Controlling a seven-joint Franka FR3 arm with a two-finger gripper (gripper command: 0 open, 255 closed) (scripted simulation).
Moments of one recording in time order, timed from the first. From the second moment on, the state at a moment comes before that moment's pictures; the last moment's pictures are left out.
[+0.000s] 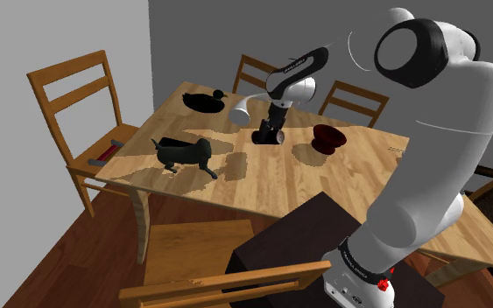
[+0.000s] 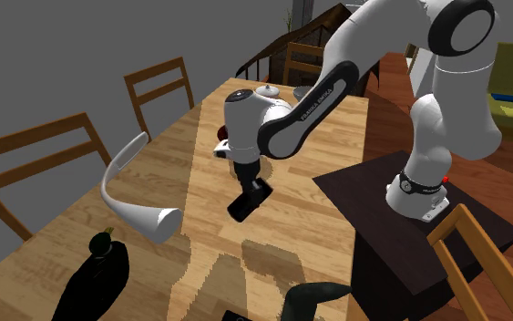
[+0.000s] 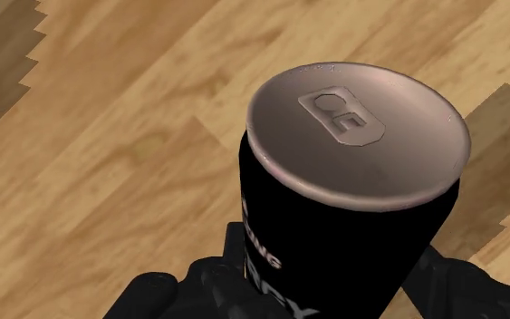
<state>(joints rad) -0.22 0.34 -0.07 -2.04 0.14 2.32 -0.43</state>
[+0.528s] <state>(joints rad) -0.21 0.27 -0.08 -2.02 0.12 2.22 -0.41</state>
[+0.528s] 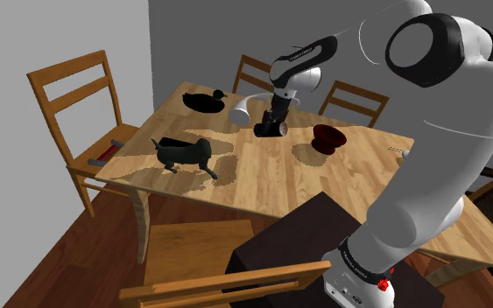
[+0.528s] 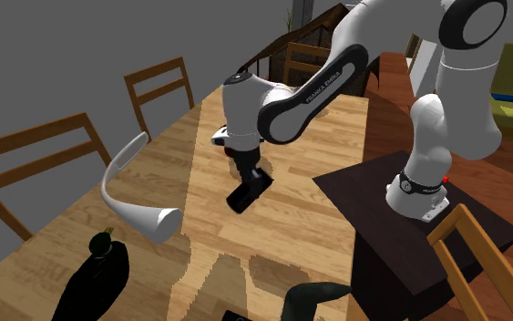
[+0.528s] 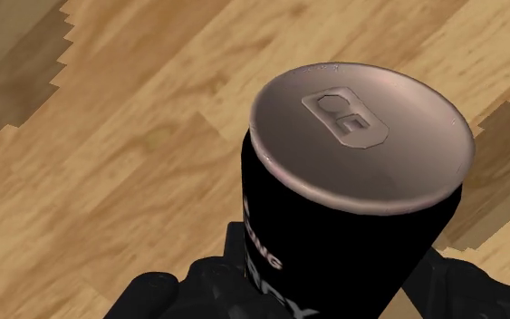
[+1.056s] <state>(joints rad) -0.21 0.22 -0.08 -1.98 0.11 2.13 -0.40</state>
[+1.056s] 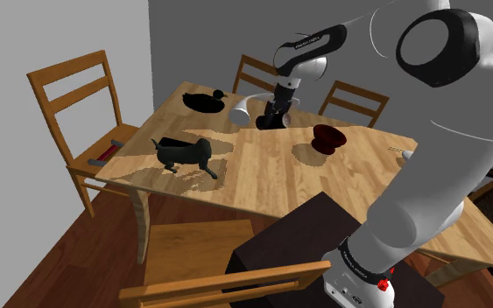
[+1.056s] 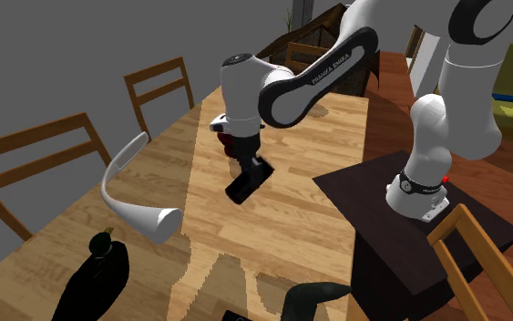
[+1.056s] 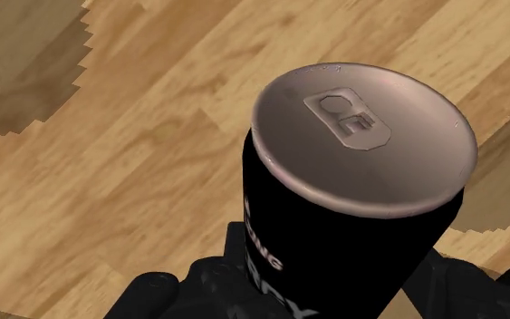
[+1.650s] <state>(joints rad) -0.31 0.23 -0.14 -1.93 0.11 2.08 -0.55</state>
